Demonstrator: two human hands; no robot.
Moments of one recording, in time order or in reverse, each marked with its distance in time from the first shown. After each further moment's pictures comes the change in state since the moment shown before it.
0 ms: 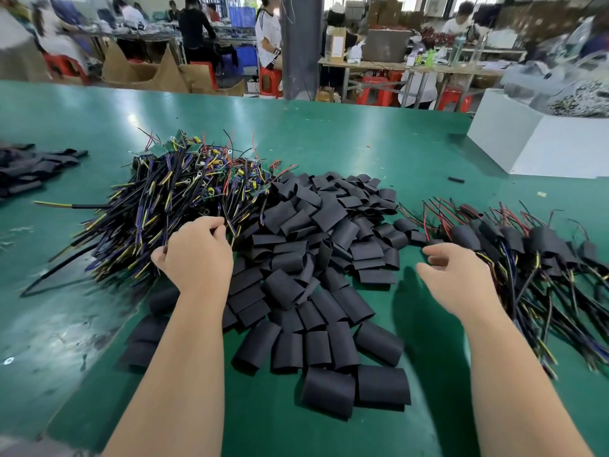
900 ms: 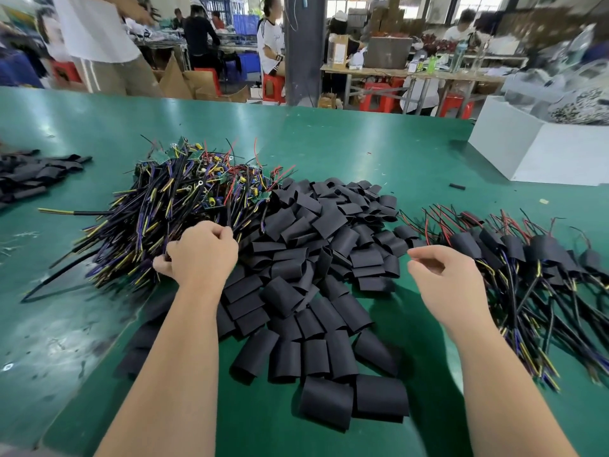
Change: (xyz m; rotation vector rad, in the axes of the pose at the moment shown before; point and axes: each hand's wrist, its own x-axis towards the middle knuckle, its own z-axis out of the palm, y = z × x) left_hand 0.013 0.007 0.001 -0.021 -0.181 -0.138; right_hand -0.008 -0.008 0.008 0.348 0.076 -0.055
